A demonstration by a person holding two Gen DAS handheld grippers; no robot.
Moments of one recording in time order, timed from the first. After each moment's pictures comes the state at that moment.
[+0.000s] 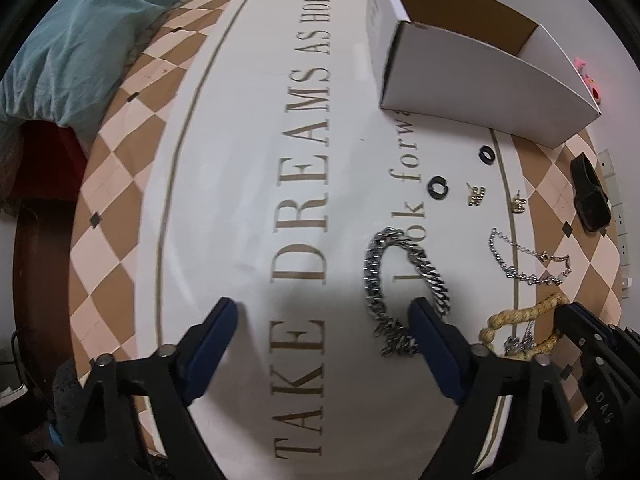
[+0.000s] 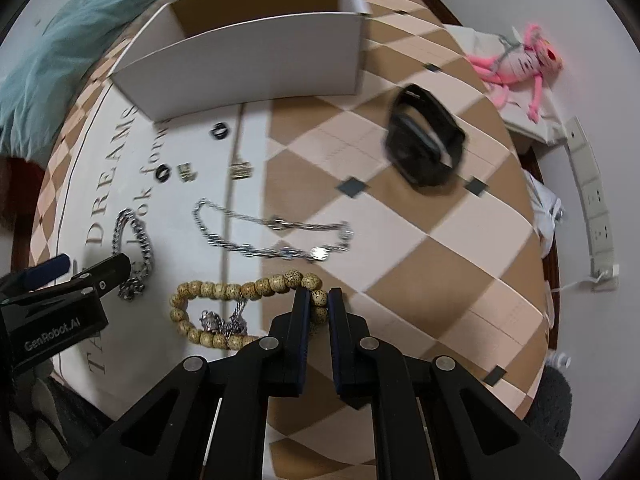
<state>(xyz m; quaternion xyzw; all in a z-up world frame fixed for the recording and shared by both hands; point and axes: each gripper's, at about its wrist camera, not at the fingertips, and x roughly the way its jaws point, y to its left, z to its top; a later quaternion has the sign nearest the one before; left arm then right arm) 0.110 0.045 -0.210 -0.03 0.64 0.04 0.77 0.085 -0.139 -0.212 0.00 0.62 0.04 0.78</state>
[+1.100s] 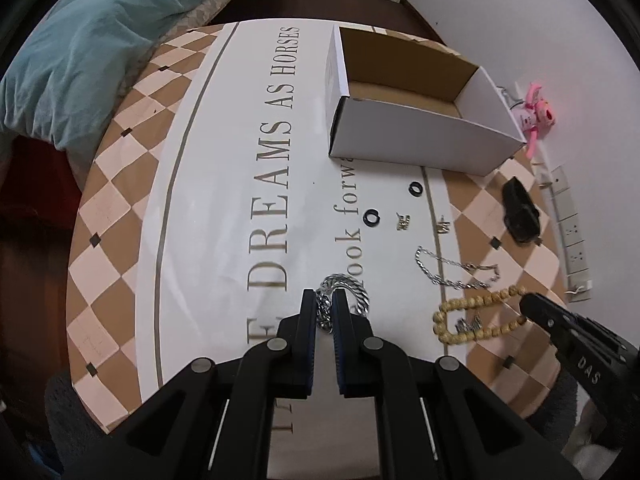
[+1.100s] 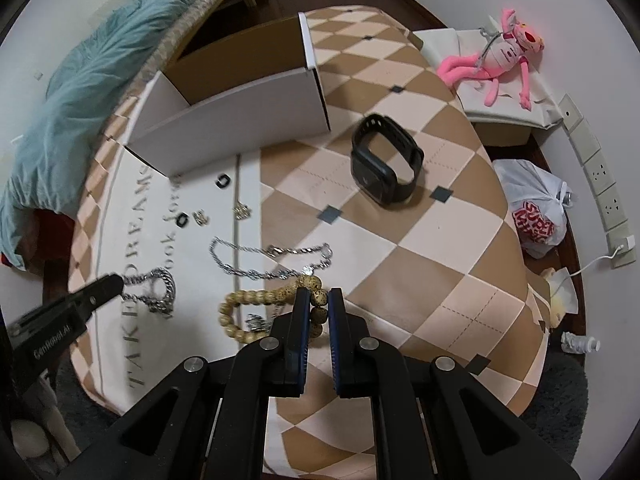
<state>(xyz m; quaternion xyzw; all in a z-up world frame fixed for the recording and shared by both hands) 0.087 0.037 -0.157 -0.07 0.58 -0.02 0.81 0.082 -0.177 -0.181 0.08 0.58 0.05 0.81</state>
